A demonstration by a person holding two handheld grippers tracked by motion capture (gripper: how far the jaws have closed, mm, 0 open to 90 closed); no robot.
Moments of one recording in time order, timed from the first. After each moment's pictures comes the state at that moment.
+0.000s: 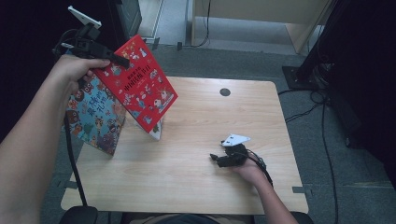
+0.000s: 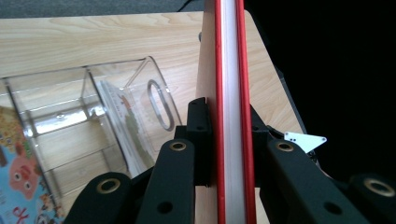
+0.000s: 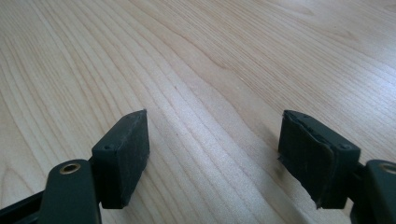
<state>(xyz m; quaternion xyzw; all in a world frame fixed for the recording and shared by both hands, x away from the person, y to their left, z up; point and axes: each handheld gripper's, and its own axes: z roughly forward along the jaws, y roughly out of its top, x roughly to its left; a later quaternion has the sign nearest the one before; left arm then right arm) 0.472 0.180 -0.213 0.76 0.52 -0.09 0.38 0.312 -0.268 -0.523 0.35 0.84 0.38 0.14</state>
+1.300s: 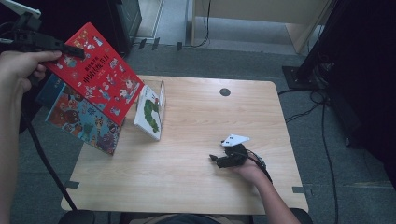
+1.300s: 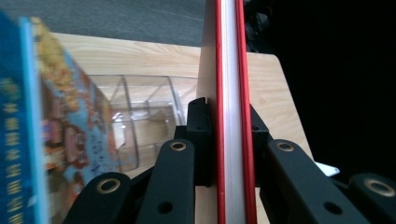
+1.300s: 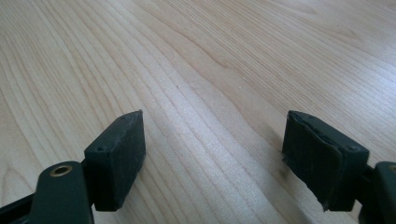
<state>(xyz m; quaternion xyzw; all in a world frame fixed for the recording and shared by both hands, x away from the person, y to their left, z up) 0.448 0.279 -0.184 0.69 0.59 -0.03 0.41 0.312 -0.267 -0.523 0.34 0.85 0.38 0.14</state>
